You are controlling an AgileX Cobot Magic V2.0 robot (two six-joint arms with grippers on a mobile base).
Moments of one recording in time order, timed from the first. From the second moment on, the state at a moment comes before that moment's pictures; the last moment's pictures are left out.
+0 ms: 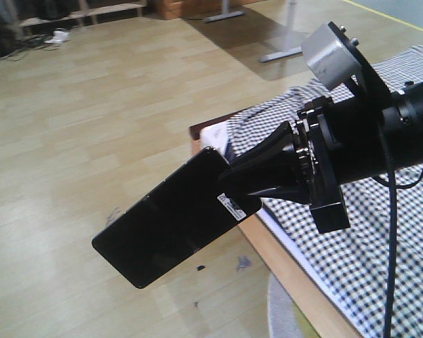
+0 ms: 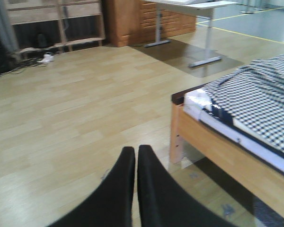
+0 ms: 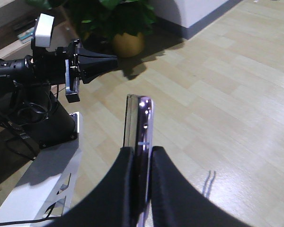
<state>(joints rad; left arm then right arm) 0.00 -0.02 0.03 -0.14 0.28 0.14 0.27 1.33 -1.19 1.09 1.23 -1.15</state>
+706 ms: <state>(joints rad) 0.00 -0.02 0.03 -0.14 0.28 0.14 0.27 1.33 -1.19 1.09 1.23 -1.15</state>
